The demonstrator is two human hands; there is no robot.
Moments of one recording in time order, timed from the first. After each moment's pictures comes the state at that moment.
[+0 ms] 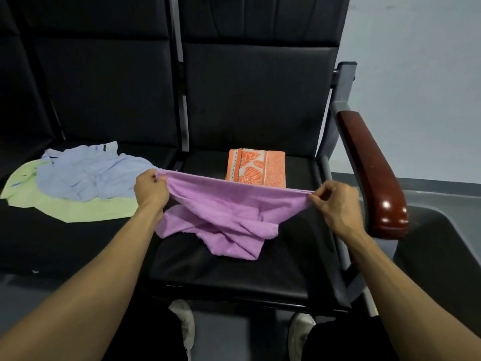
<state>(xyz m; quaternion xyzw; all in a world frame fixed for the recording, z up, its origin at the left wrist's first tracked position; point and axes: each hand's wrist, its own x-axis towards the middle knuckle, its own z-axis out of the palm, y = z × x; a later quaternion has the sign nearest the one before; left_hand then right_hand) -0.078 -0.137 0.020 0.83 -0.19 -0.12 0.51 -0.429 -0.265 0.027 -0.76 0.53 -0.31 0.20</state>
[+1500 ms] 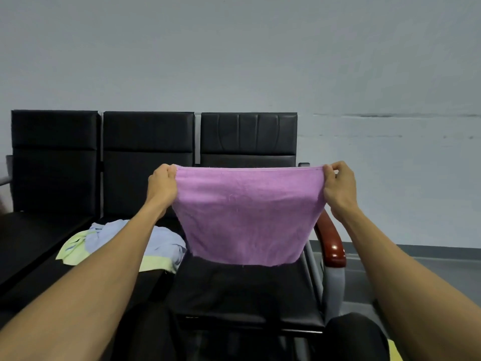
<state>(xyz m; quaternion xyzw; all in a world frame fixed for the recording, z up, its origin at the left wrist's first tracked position) -0.127 -0.028 0.252 0.74 -0.38 -0.01 0.55 -0.466 -0.168 0.257 -0.62 0.48 -0.58 0.25</state>
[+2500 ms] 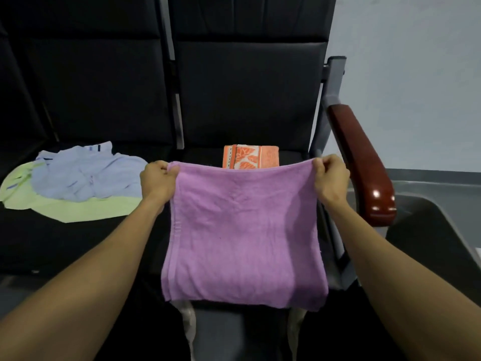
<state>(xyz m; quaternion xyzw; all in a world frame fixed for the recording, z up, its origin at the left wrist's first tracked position) -0.097 -0.142 0.039 0.84 -0.29 -0.11 0.45 -0.406 -0.279 0.043 -0.63 0.59 -0.43 0.27</state>
